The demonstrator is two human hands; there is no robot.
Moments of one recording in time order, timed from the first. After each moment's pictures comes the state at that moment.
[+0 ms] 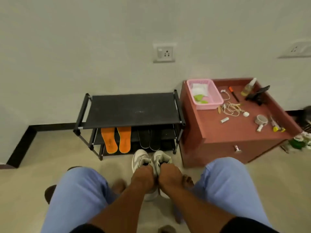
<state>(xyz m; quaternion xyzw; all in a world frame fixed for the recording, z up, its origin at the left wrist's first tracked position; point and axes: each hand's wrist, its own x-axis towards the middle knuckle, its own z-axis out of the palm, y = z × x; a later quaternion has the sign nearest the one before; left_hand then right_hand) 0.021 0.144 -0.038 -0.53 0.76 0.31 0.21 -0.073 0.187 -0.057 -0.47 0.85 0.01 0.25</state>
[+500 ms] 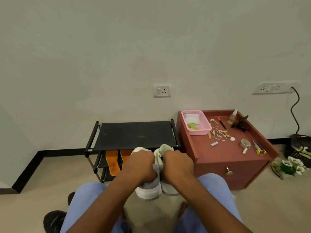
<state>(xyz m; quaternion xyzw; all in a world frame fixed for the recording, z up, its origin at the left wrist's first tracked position) 0.038 0.179 0.190 -0.49 0.85 0.15 0.10 -0.080 0.224 0.155 -0.57 0.81 -0.04 0.07</state>
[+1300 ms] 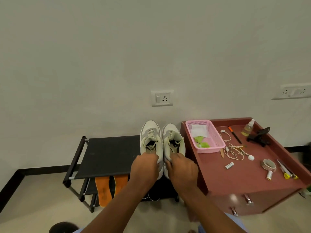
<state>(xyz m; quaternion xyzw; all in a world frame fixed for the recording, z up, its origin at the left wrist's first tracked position) -0.048 0.003 0.088 -0.51 0.86 0.11 -0.02 -0.173 0.062 0.040 -0.55 0.81 -0.18 -0.11</state>
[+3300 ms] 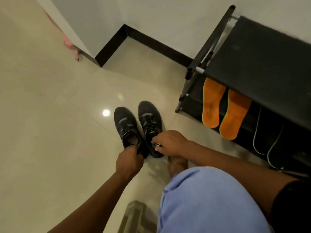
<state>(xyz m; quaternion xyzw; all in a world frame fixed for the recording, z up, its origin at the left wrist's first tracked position) 0.361 0.103 -0.249 -0.82 0.48 0.32 0.03 0.200 -0.027 -0.231 -0.88 0.30 0.18 0.31</state>
